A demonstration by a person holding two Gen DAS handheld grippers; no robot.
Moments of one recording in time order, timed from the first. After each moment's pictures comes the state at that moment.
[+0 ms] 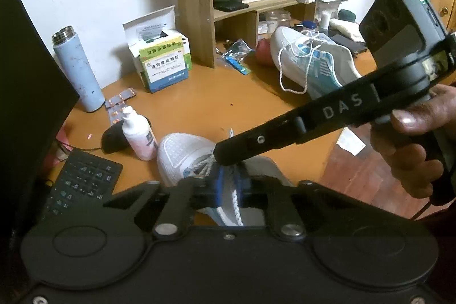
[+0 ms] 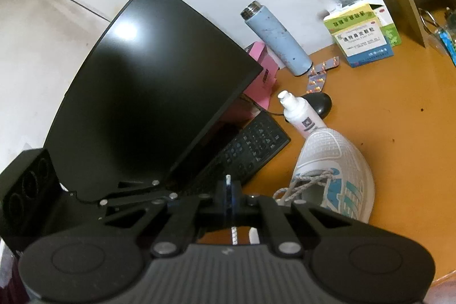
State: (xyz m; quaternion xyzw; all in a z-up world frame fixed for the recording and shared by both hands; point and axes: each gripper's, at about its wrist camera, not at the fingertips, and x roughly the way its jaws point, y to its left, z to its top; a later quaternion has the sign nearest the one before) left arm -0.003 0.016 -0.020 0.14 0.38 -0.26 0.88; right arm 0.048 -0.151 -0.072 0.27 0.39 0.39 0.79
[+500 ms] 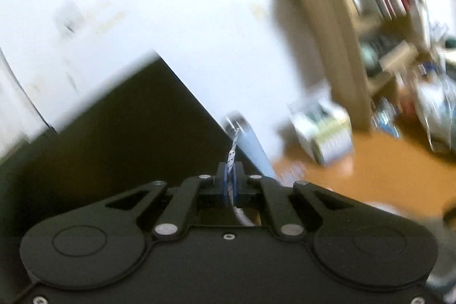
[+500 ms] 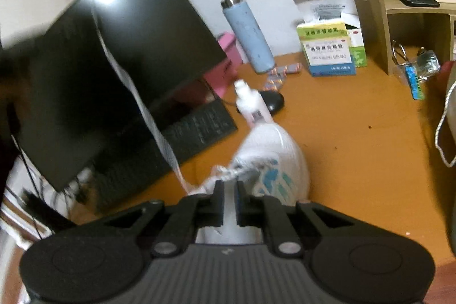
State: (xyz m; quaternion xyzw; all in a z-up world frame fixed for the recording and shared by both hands) left arm 0.046 0.106 0.108 0.23 0.17 -0.06 0.96; right arm 0.026 -0.159 -0.077 0.11 0.40 0.33 0.85
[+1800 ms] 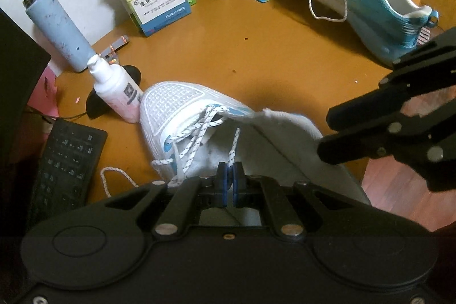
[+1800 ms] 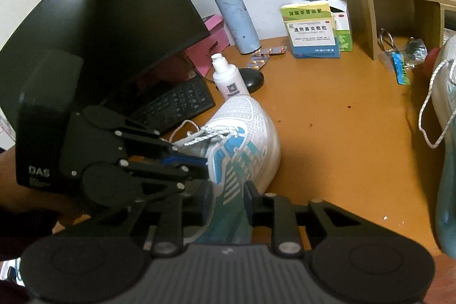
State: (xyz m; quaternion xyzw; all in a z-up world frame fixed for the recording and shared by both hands) left arm 0.049 -0.032 -0.111 0.22 0.47 -0.18 0.84; right arm 0.021 -0.181 -0.108 0.09 0.41 0.32 0.85
